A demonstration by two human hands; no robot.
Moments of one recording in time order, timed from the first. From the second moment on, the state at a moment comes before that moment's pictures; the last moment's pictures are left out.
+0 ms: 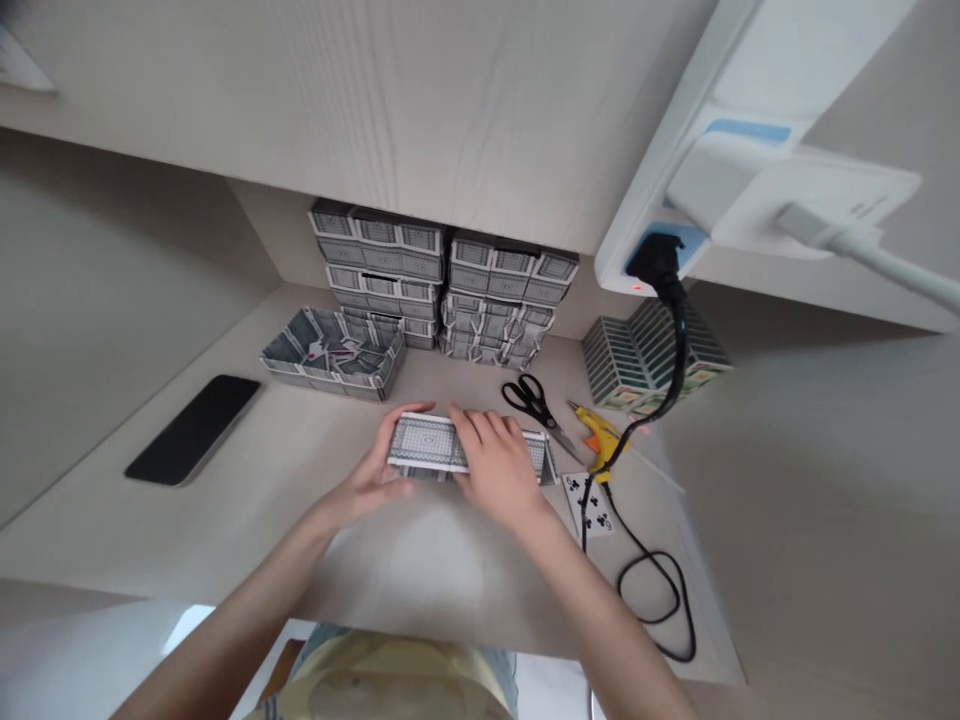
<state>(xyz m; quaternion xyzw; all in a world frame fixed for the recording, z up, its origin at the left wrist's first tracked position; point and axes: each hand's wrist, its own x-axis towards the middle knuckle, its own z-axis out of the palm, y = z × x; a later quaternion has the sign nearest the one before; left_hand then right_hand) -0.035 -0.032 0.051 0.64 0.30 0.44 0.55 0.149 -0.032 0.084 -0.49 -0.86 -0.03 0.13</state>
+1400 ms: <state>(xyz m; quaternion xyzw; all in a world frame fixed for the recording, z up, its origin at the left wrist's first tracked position) -0.046 -0.001 0.055 0.65 0.47 0.29 0.52 0.149 0.004 0.058 -0.41 -0.63 0.61 0.26</state>
